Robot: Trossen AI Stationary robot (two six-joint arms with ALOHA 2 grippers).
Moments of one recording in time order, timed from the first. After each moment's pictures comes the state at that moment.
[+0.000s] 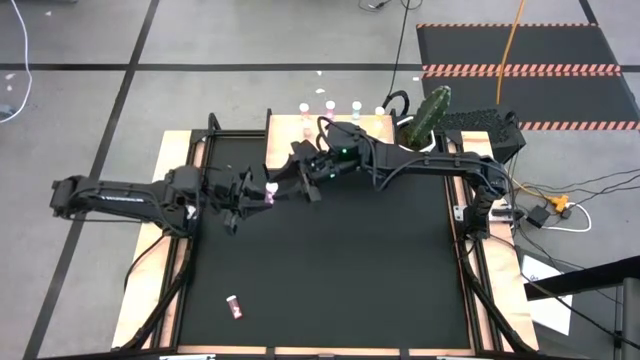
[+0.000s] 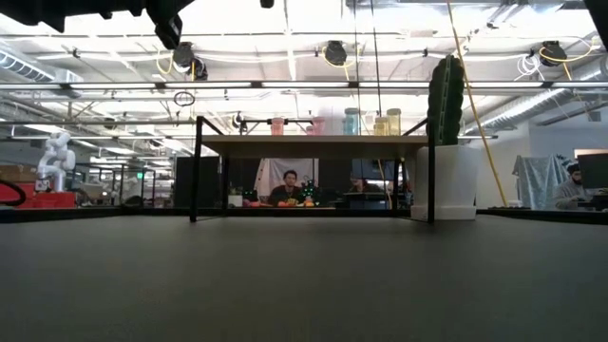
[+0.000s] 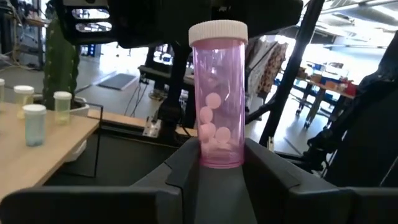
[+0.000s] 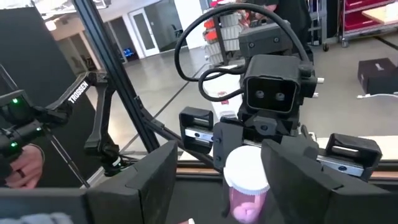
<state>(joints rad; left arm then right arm) 0.04 0.76 0.50 0.35 0.17 -0.24 -0.12 1.83 1.73 0.02 -0.50 0.25</state>
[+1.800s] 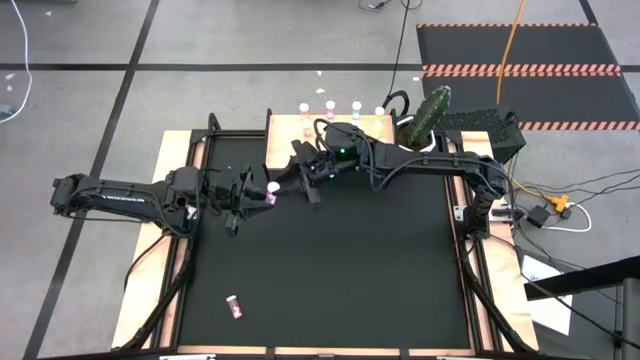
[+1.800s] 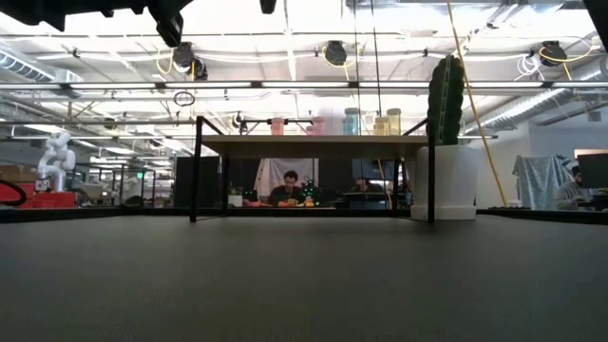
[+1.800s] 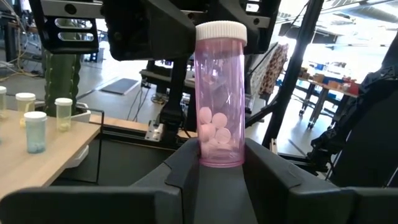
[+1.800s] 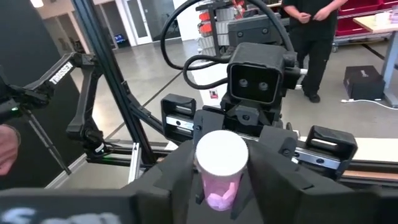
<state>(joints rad) 0.02 0.77 0.50 0.37 0.14 -0.22 -0.13 1.84 1.71 0.00 -0.49 0.14</state>
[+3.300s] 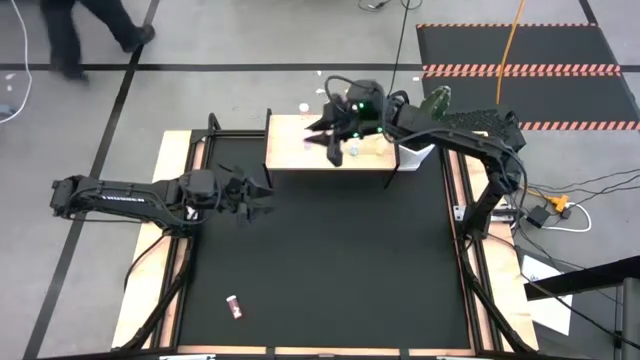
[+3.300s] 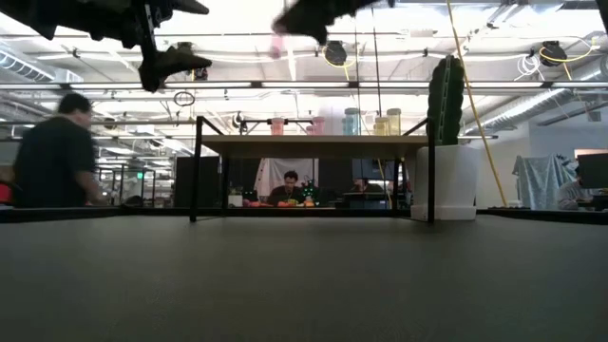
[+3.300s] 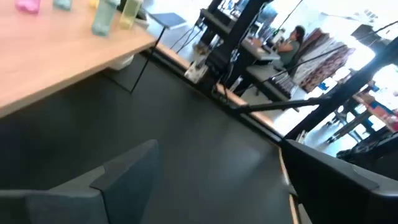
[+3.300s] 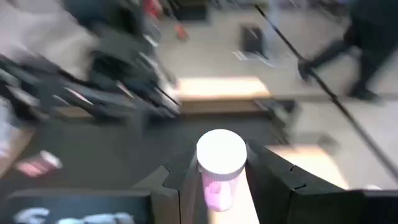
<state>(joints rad) 0.04 0.77 0.50 0.10 0.01 -0.59 -0.37 1.72 1.71 -0.37 -0.33 -0.12</state>
